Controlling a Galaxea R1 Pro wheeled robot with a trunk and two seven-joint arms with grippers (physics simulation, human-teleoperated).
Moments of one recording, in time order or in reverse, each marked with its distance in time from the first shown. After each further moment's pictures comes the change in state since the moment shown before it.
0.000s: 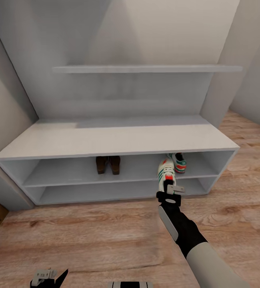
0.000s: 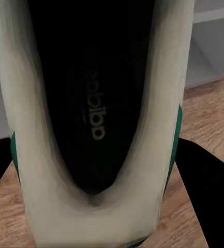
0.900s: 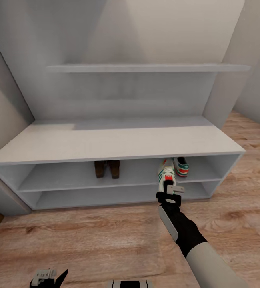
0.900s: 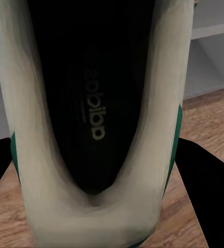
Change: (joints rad) left arm -0.001 0.000 0.001 -0.001 0.000 0.000 0.000; right arm 0.000 0.000 0.000 0.000 0.001 0.013 0.000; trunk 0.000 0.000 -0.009
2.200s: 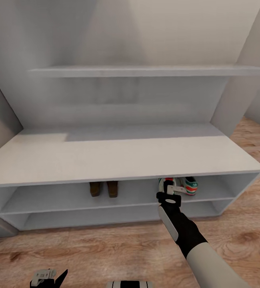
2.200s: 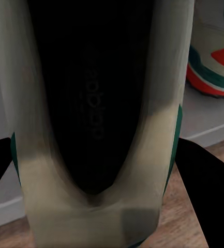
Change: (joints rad) left arm 0.001 0.002 0.000 0.001 0.000 0.000 0.000; right arm 0.001 -0.001 0.000 0.000 0.000 0.000 0.000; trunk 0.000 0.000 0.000
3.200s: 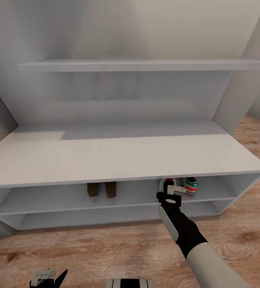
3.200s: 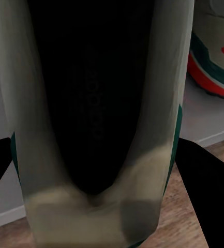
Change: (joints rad) left arm 0.000 0.002 0.001 0.000 0.000 0.000 0.000; right arm 0.000 -0.001 -0.001 0.000 0.000 0.000 -0.001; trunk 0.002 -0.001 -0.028
